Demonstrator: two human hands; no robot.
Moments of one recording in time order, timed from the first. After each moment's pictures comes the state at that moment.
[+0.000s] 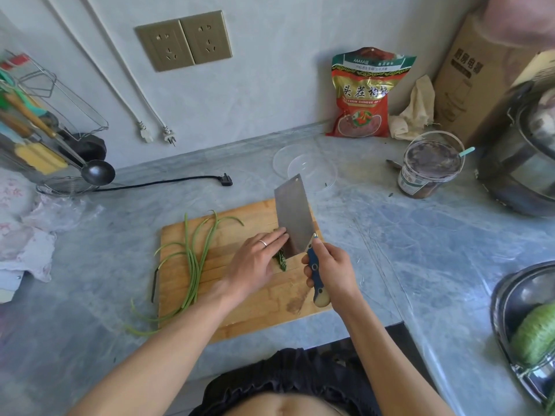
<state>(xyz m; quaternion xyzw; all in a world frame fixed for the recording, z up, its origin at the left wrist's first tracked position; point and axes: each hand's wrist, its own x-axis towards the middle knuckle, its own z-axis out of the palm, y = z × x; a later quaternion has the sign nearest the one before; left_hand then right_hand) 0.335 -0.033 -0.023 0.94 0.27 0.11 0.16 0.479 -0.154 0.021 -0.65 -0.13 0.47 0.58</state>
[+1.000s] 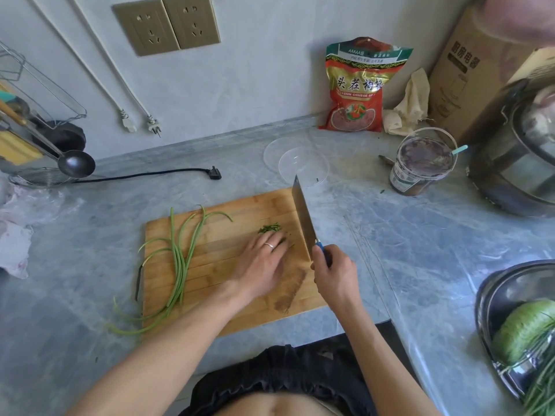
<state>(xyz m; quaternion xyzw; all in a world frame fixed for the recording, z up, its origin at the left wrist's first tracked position) 0.361 -0.043 -0.055 0.96 0.25 0.05 0.12 0.496 -0.169 -0.008 -0.81 -0.27 0.28 0.43</state>
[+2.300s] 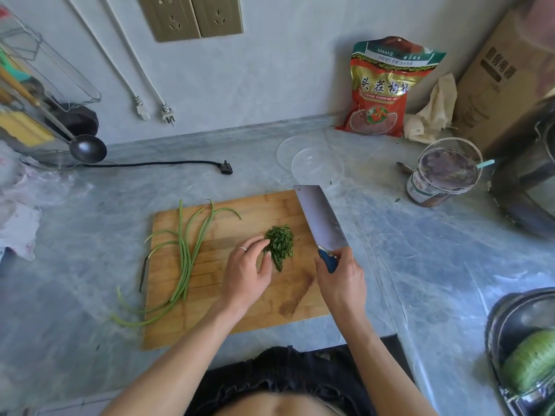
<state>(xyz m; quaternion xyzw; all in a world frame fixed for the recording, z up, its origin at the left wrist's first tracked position) 0.334 -0.053 -0.052 0.82 0.44 0.26 0.25 0.499 -0.156 -0.027 -0.88 -0.30 0.18 0.32</state>
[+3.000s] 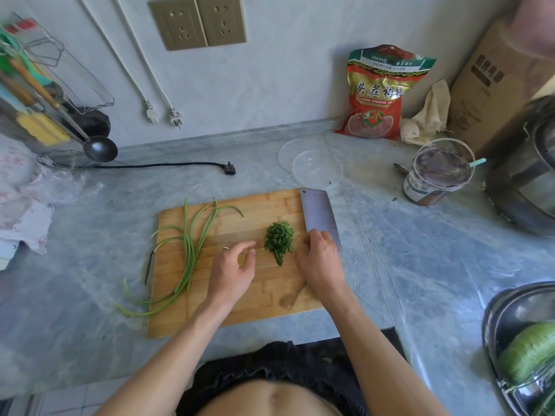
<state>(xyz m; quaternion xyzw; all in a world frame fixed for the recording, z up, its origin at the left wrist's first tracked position) 0.311 -0.066 -0.020 0.75 0.52 0.24 0.34 0.489 -0.124 -0.019 -0.83 -0.43 0.21 0.29</state>
